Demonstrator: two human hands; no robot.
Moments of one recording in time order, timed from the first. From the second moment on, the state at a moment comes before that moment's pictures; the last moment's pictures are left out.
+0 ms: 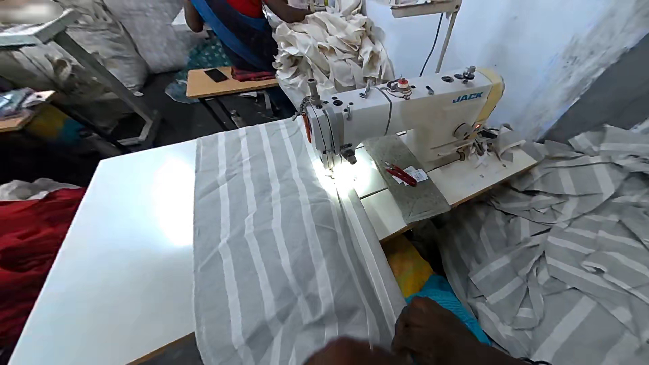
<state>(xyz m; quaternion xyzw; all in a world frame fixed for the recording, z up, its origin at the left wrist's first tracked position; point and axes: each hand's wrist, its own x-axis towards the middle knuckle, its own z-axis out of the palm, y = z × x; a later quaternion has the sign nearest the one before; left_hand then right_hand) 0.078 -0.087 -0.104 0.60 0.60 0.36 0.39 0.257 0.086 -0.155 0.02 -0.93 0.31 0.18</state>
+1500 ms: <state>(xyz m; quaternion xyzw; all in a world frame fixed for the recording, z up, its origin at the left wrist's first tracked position) 0.036 -0.005 -0.219 0.71 0.67 0.19 0.05 0.241 0.105 -0.133 -0.05 -0.92 0.39 -0.08</state>
